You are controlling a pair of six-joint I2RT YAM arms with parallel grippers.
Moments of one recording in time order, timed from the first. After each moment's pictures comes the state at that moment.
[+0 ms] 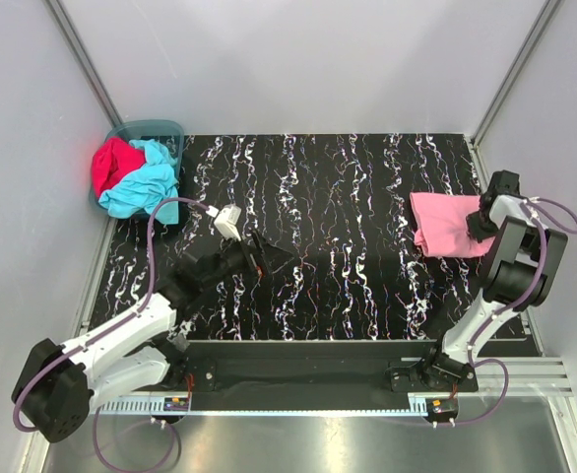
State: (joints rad) left arm -0.64 0.97 0.49 0.22 0.22 -0.77; right arm -0.40 1.82 1.22 -0.52 0.25 0.97
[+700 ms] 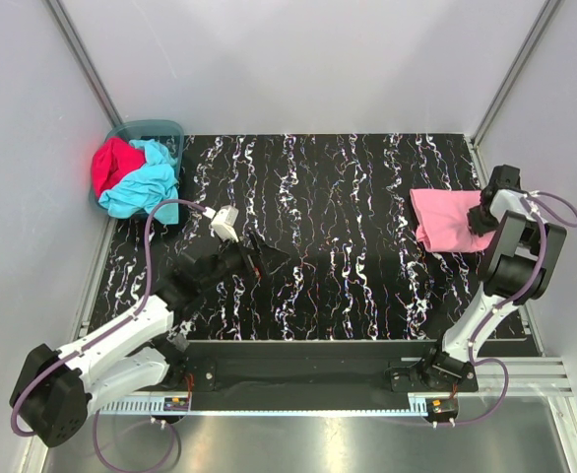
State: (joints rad) left arm -0.63 0.93 0.49 0.16 0.20 -0.76; right arm -0.40 1.91 1.31 -0.52 0.24 0.95
